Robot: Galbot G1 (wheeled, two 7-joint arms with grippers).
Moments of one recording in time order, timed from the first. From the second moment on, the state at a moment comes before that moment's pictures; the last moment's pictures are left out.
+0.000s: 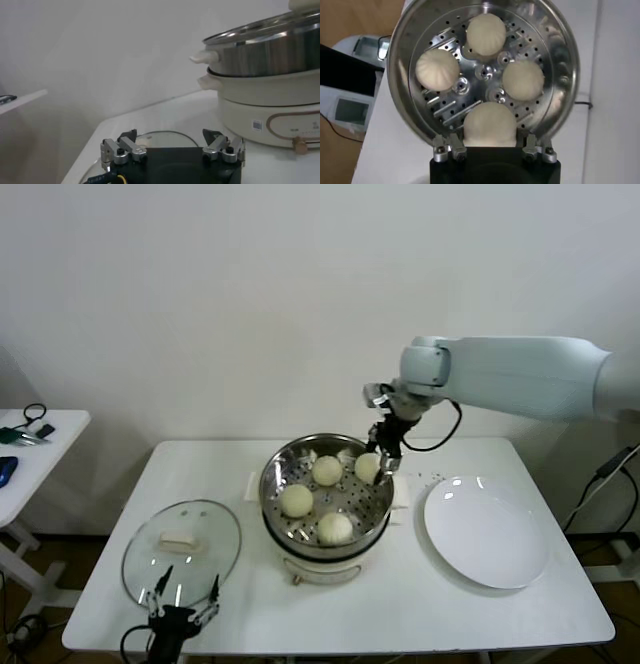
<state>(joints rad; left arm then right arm) 1.79 -1.42 -0.62 -1.98 0.11 -0.08 0.00 0.83 1.16 -1.77 1.25 0.88 -0.29 -0.97</state>
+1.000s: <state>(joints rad) 1.76 -1.41 -0.63 -1.95 0.10 -0.08 0.00 0.74 1.25 -1.78 1.18 0.85 -0.29 -0.98</state>
